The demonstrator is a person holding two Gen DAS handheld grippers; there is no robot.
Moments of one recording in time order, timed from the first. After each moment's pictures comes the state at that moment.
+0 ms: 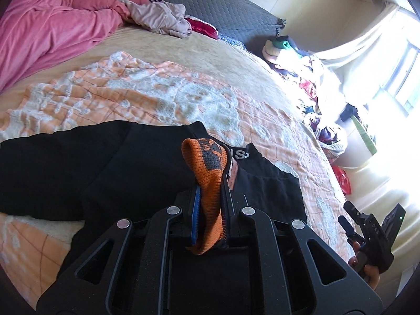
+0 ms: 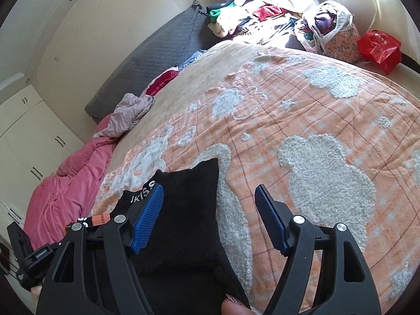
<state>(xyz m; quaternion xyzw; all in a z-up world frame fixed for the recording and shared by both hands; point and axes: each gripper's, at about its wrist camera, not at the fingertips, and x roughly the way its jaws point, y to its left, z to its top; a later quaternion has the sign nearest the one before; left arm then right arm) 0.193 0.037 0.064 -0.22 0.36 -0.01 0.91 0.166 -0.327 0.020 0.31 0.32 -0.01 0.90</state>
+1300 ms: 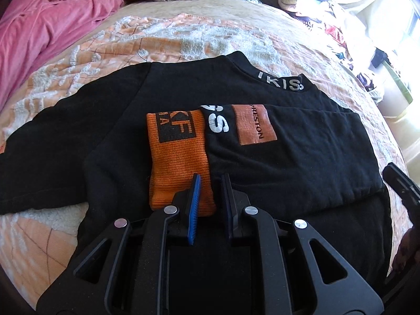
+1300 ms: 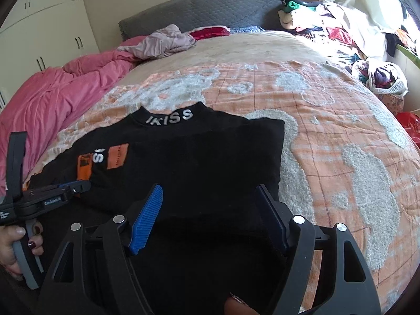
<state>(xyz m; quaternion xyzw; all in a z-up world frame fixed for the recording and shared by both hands) 0.203 0.032 -0.019 -0.10 0.47 0.03 0.88 0.188 -0.213 -0.005 0.06 0.42 0.07 0.90</state>
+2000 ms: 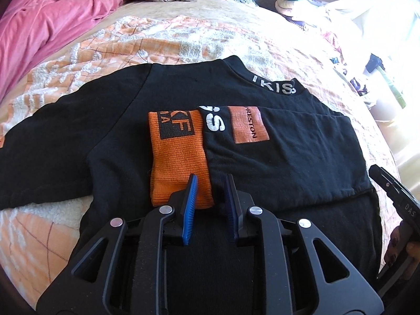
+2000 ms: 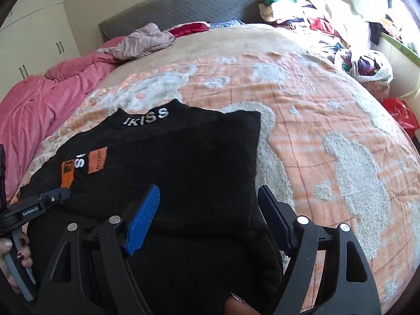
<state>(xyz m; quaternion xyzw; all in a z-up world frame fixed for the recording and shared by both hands) 0.192 0.035 -0.009 -0.12 0.47 0.01 0.88 0.189 -0.230 -0.004 0.07 0.42 0.04 0.90</state>
